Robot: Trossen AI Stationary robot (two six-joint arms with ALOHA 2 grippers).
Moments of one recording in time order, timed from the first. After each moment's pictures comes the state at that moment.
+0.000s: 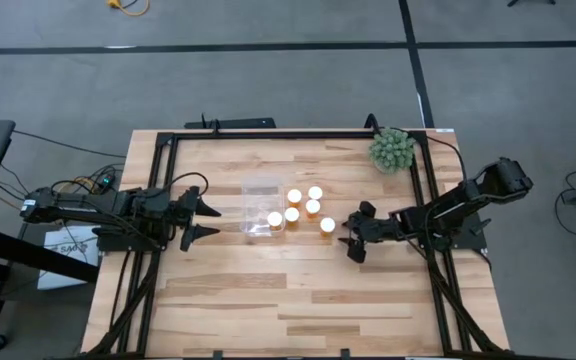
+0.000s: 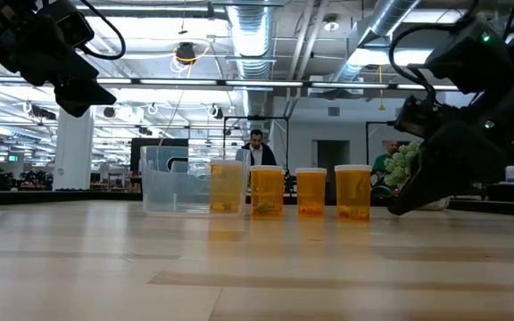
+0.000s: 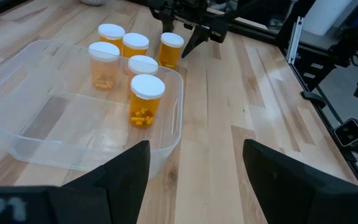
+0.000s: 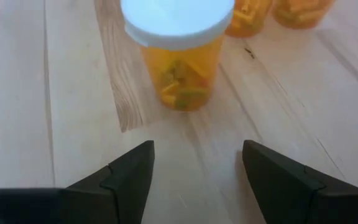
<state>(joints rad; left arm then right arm) -0.04 0.38 0.28 -0.27 0.02 -0.29 0.22 1.41 0.29 0.30 0.30 0.39</state>
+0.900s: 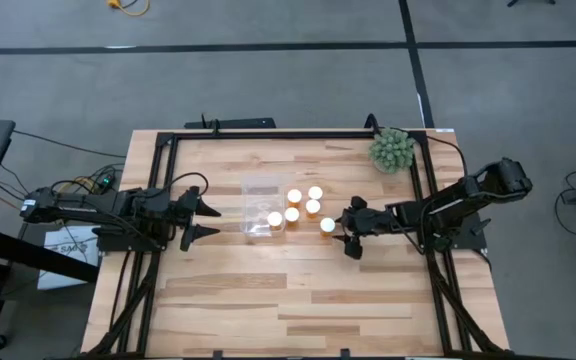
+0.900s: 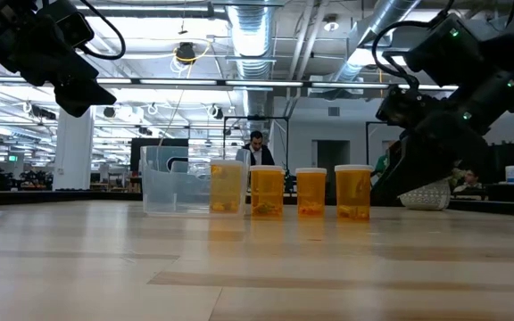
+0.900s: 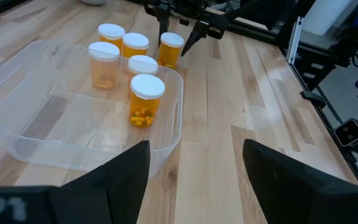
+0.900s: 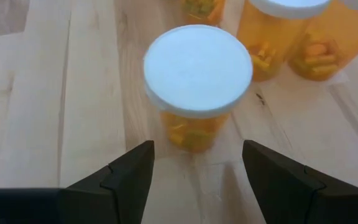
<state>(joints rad) -0.04 0.38 0.28 -0.27 0.02 -0.29 0.12 1.41 0.35 0.29 0.18 0.20</state>
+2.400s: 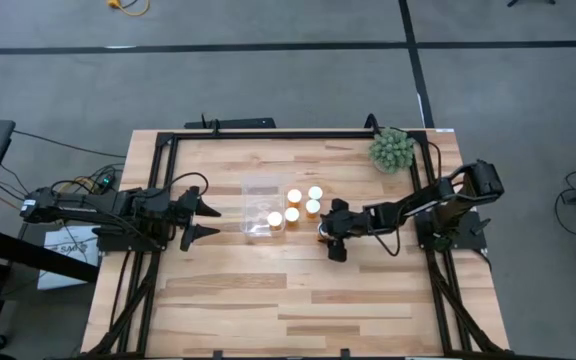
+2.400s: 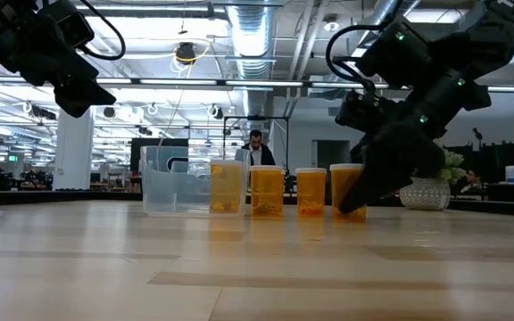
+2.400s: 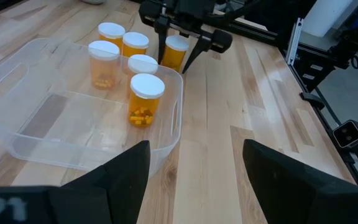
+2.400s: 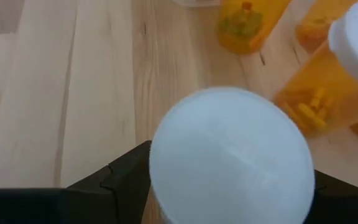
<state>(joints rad) -0.04 0.38 0.28 -0.27 0.02 -0.30 0.11 1.64 0.58 0.21 0.13 0.10</state>
